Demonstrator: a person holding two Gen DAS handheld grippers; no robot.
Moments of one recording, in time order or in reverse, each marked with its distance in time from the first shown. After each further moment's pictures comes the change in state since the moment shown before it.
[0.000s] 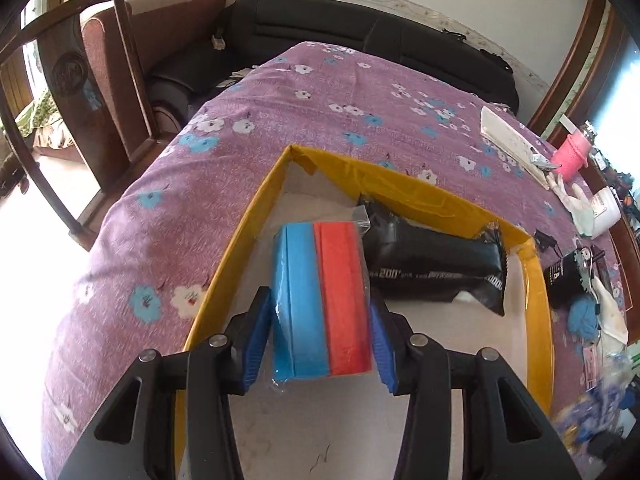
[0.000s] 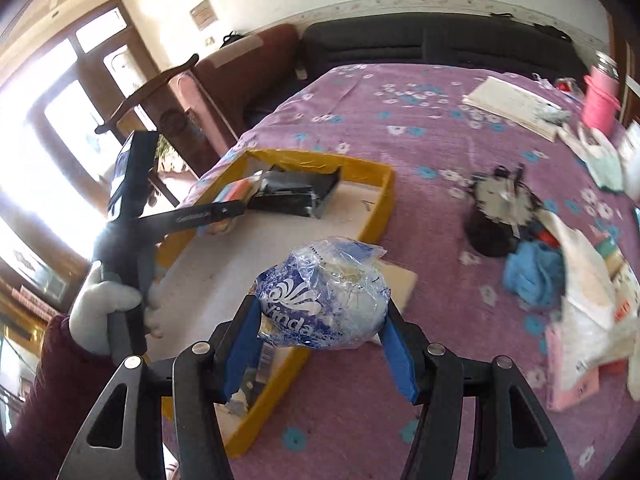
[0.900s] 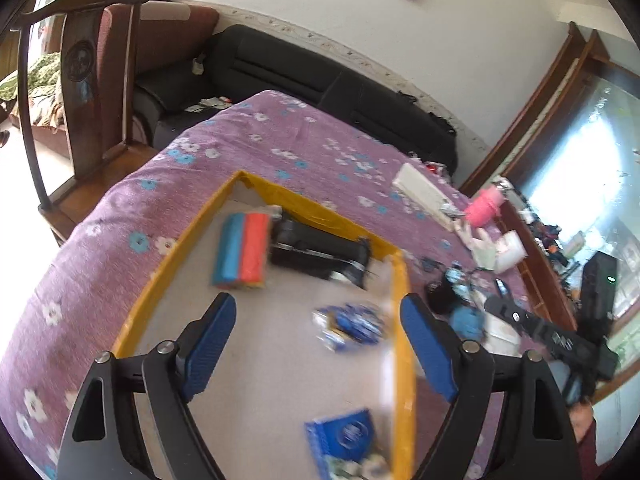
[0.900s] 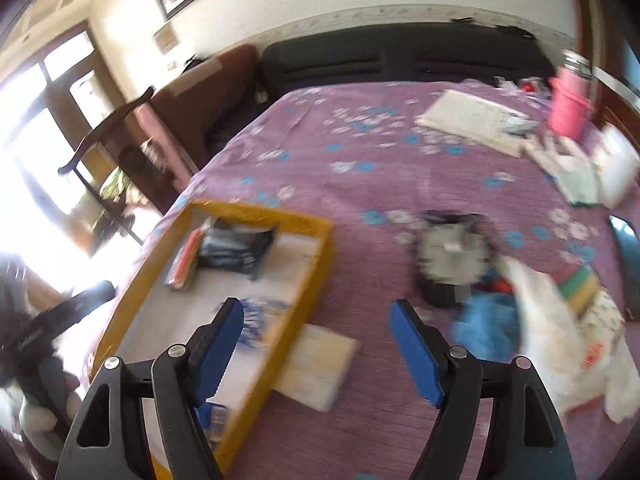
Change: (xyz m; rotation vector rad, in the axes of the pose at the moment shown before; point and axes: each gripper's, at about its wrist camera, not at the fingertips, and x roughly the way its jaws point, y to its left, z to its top) left arm -0.118 -0.015 -0.058 -0.112 -0.183 -0.273; right arm -0.035 -0.081 0.025 0.163 -0.122 -0.159
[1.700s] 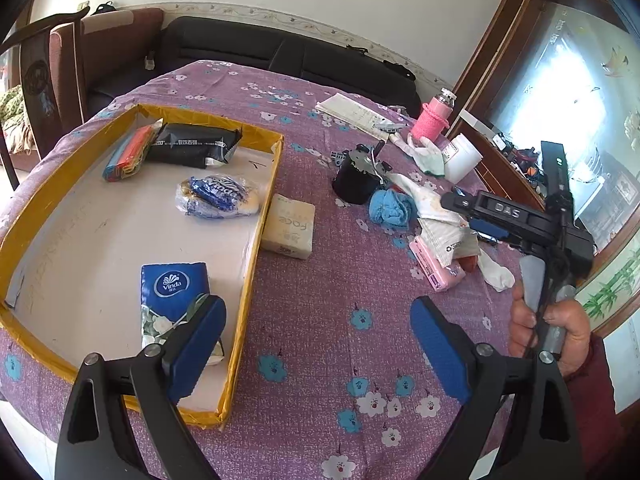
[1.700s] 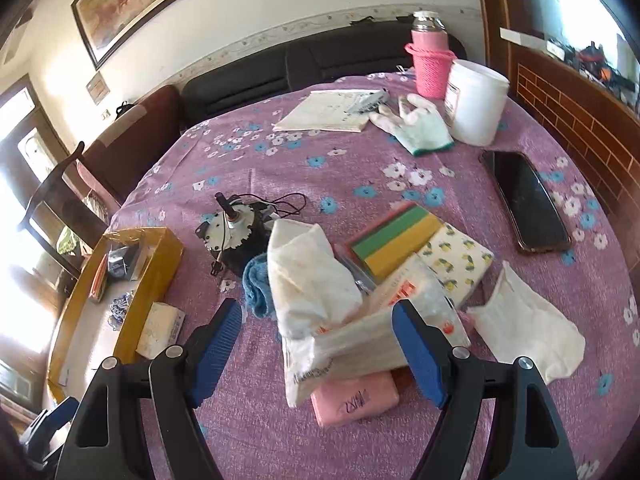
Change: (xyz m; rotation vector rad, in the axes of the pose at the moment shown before) left arm 0.006 -0.128 -0.123 0.150 0.103 0.004; right arm -0.028 -0.109 -0.034 0.104 -0.038 -0.123
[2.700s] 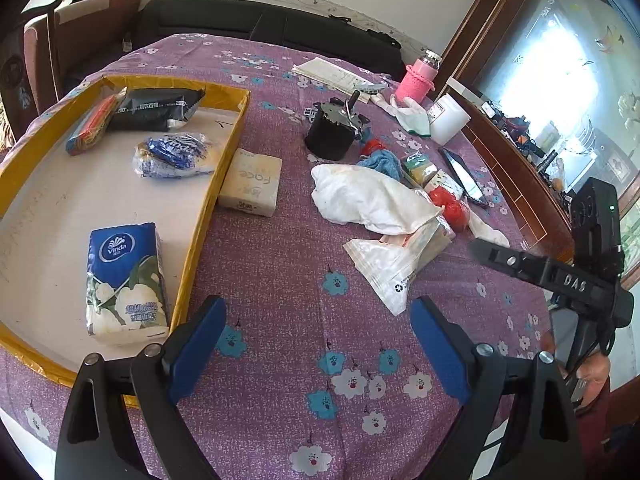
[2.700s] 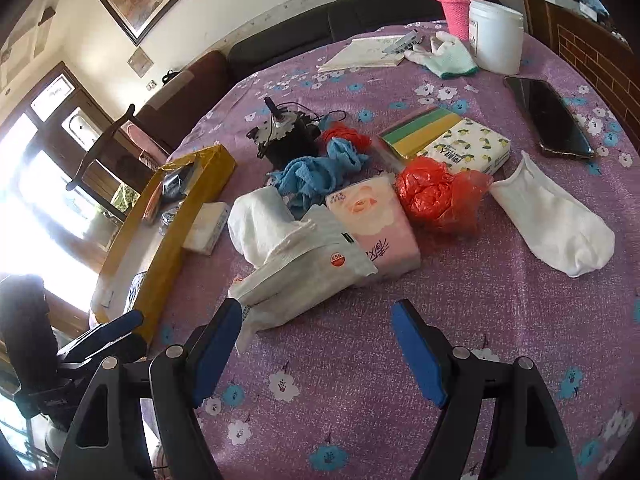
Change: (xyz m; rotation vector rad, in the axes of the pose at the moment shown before) left arm 0.027 -0.019 -0.019 0.048 0.105 -0.041; right arm -0.041 -0.032 -0.074 0.022 0.107 0.222
